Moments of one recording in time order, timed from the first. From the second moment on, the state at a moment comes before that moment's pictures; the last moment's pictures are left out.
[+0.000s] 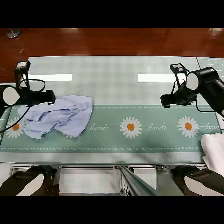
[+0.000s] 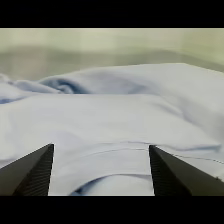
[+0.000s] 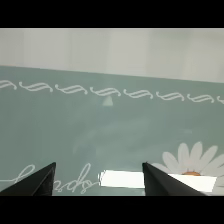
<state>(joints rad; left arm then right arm) -0.03 -1.00 0.84 1.64 -0.93 -1.76 0.20 -1.24 1.07 -1.70 1.26 1.73</state>
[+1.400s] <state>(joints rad) 0.03 -0.93 1.08 1.11 -0.96 -1.54 0.20 -0.99 1.07 -1.54 1.03 1.78</state>
